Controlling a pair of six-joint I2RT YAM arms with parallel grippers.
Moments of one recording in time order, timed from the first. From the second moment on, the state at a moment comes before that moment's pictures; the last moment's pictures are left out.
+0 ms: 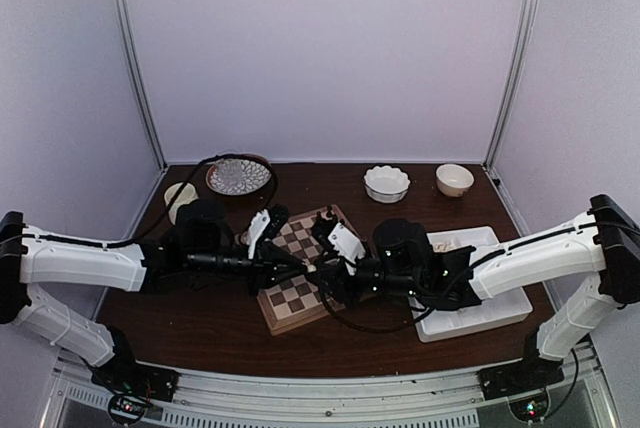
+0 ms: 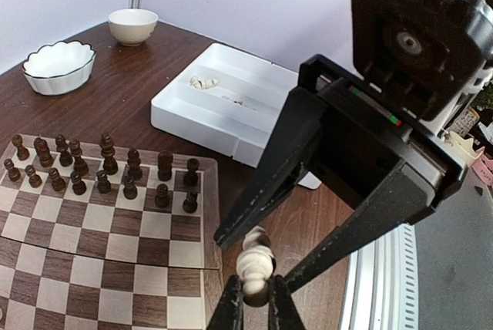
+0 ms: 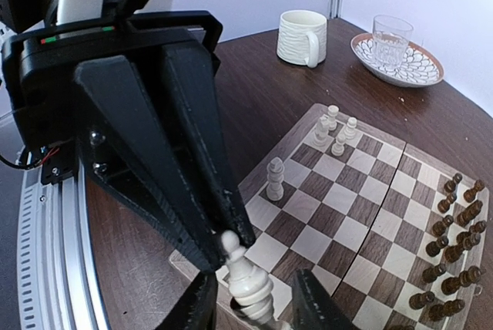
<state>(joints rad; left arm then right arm) -0.91 1.32 0.63 0.33 0.45 -0.15 1.15 1.54 0.83 0.33 0.03 0.08</state>
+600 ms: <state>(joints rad) -0.86 1.20 0.60 0.34 0.47 -0.19 1.13 1.37 0.74 0.41 -0.09 0.11</state>
